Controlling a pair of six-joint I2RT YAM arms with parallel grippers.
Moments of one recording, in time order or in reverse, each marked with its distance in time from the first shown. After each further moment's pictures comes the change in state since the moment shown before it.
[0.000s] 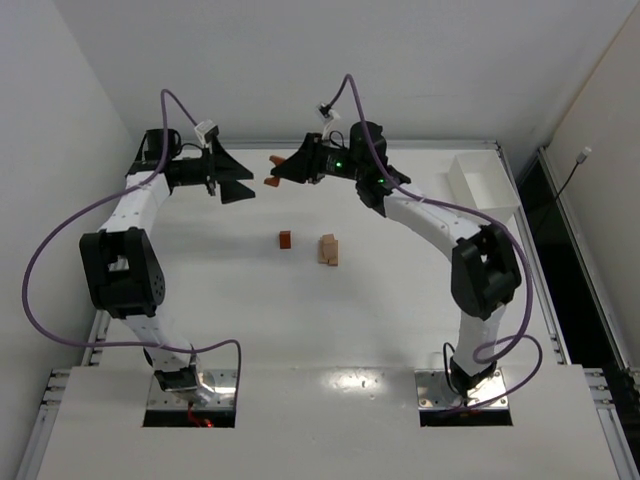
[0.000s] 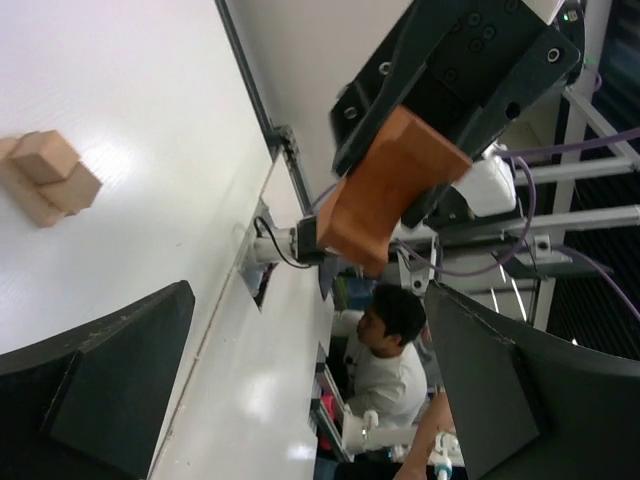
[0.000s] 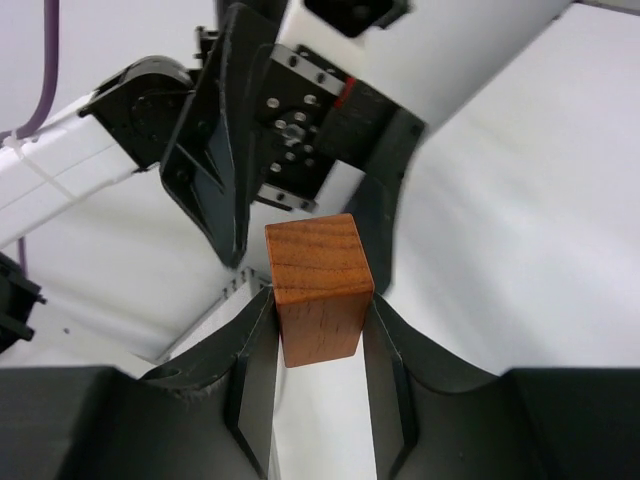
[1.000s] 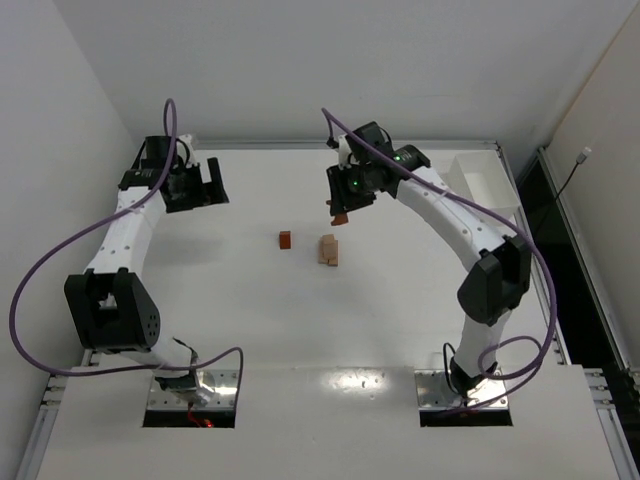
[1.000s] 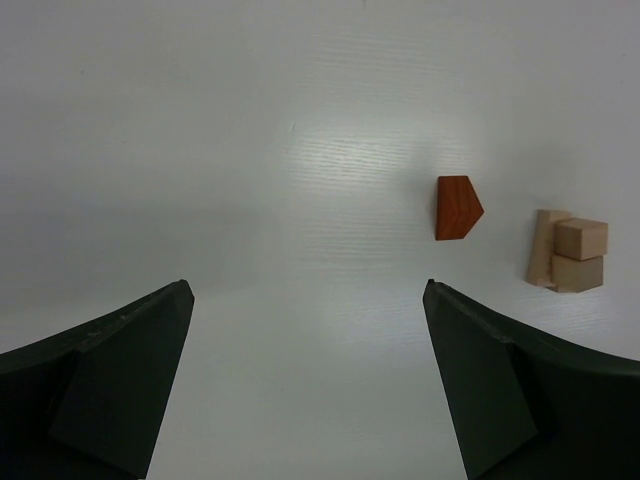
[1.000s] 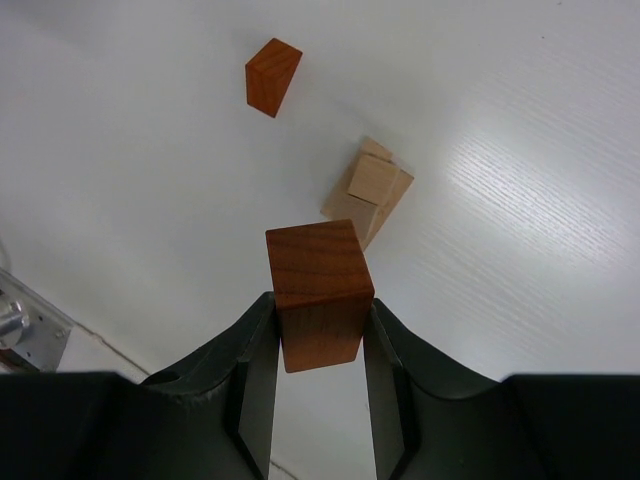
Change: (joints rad) left arm -0.046 -0.254 -0.103 -0.211 -1.286 0.336; right arm -0.017 -0.094 0.221 -1.232 0.524 -0.531
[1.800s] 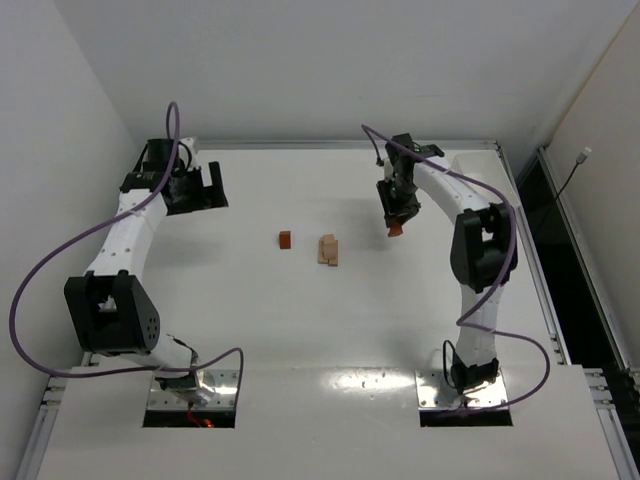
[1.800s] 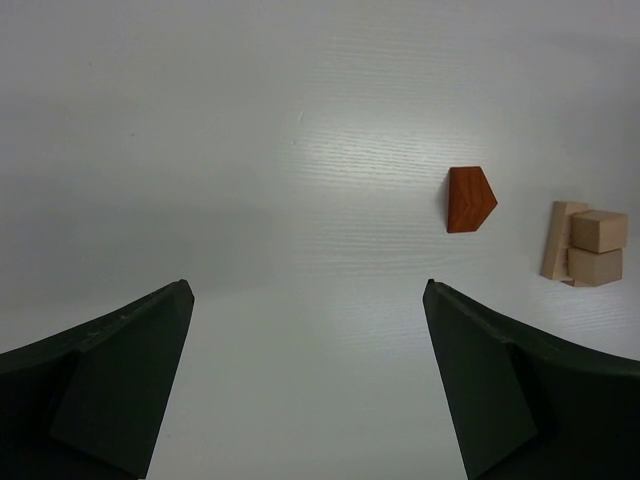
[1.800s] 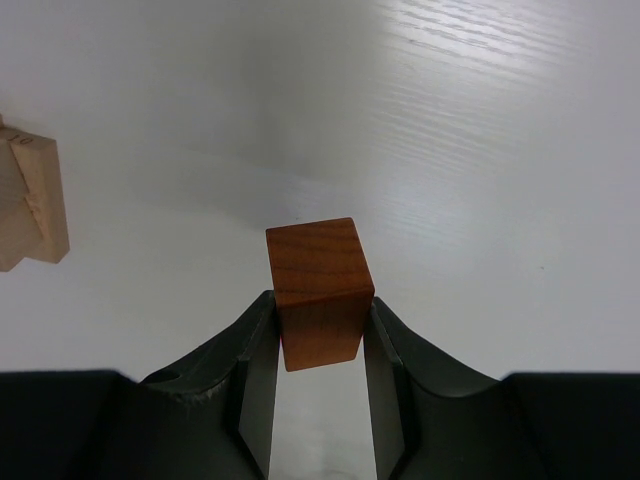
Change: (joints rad) left arm -0.008 -0.021 -0.031 -0.002 -0.036 0.023; right arm -0.285 0.211 -0.028 -0.118 0.175 -0.127
